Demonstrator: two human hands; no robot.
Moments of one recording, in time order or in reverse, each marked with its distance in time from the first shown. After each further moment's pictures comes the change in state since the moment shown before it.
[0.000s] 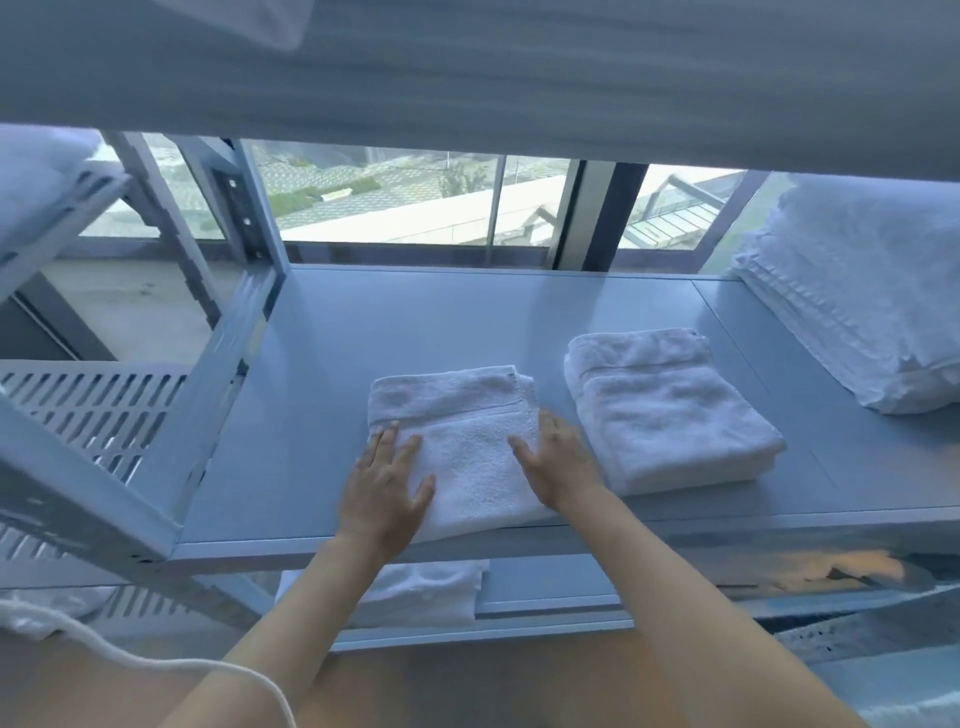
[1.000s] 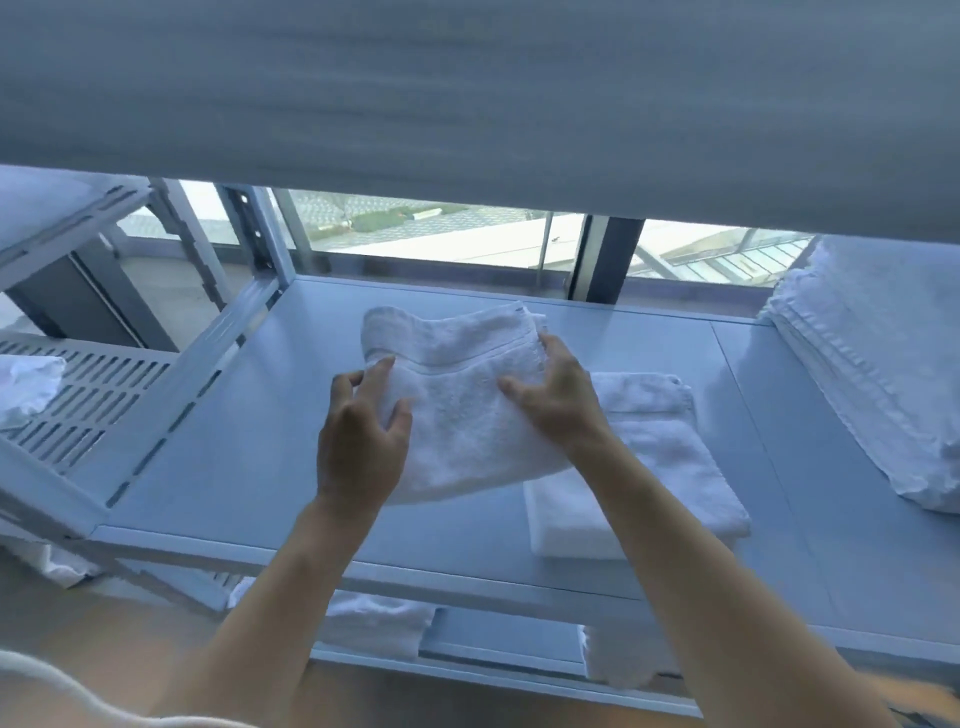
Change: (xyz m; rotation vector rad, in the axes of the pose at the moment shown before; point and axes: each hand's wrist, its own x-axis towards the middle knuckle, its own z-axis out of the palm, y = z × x) left_hand 0.049 0.163 -0.038 -0.230 0.623 -0.181; right_hand 0.082 0.046 -0.144 0.582 0.043 -0.239
